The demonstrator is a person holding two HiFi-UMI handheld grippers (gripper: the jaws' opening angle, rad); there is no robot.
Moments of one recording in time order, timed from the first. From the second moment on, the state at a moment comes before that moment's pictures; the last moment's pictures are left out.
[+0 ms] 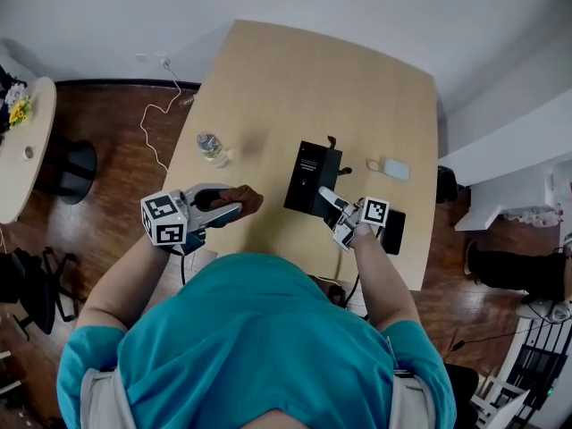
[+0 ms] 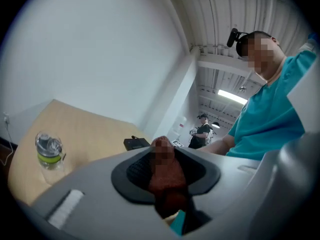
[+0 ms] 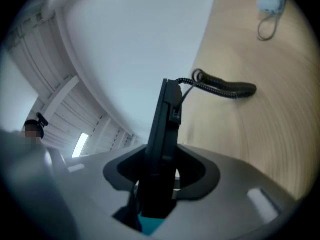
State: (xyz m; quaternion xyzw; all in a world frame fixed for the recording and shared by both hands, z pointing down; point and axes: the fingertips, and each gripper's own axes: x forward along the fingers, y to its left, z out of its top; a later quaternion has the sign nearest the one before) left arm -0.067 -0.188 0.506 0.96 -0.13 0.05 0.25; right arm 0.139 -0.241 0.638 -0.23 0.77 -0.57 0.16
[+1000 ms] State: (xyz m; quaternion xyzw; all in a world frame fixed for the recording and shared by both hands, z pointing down) left arm -0.078 -0.174 0.522 0.94 -0.15 0.06 0.29; right arm 0.151 -0.259 0.741 -0.31 0.64 -0.69 0.10
